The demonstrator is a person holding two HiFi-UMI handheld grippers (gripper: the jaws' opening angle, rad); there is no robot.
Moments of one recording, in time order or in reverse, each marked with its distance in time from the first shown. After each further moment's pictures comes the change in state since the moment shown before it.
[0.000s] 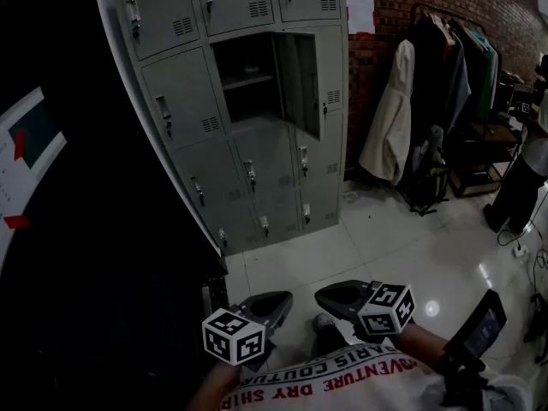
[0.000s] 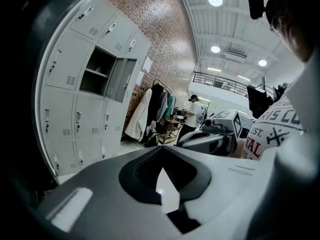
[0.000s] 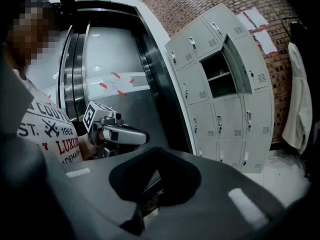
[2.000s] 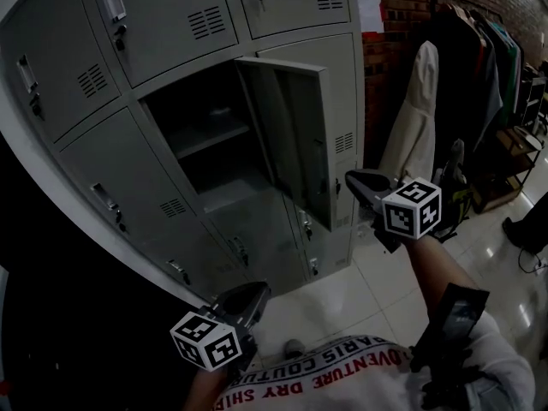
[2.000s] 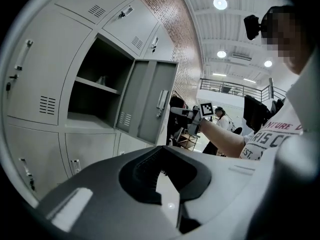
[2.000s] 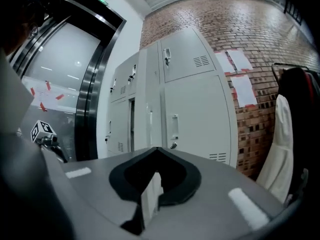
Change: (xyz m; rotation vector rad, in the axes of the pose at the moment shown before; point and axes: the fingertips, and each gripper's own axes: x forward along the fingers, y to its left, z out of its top) left arm 0.222 0.271 0.262 0.029 -0.120 0.050; right arm 0.017 -0.524 0.364 -0.193 -0.310 -0.428
